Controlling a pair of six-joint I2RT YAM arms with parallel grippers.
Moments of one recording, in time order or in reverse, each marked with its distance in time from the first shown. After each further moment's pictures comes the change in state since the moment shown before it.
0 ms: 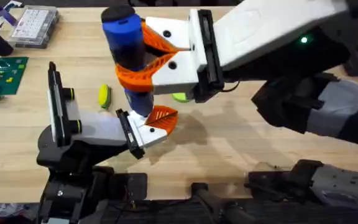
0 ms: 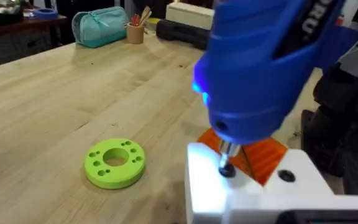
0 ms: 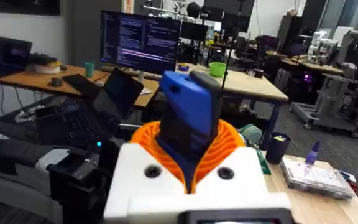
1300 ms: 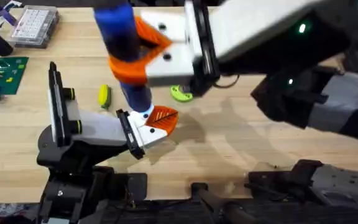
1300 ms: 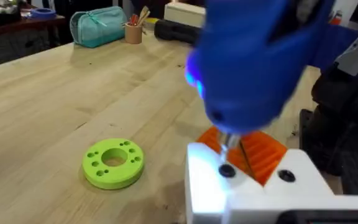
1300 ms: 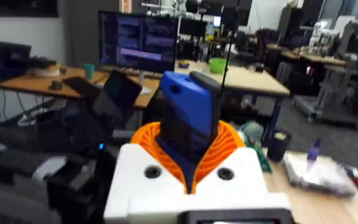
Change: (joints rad) left arm 0.000 0.000 0.000 0.000 0.006 0.001; right arm 0.000 0.011 0.055 -0.070 0.010 0.015
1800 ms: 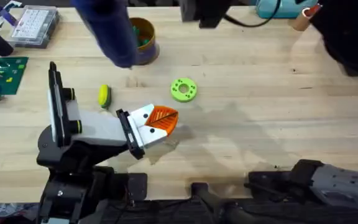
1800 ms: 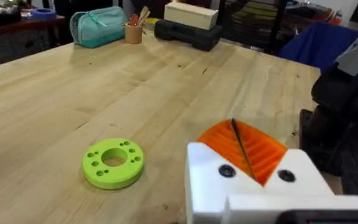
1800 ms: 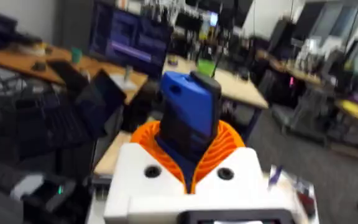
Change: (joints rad) left arm 0.000 0.000 0.000 0.000 0.000 0.000; right arm -0.013 -0.002 0.483 -0.572 -0.038 -0.231
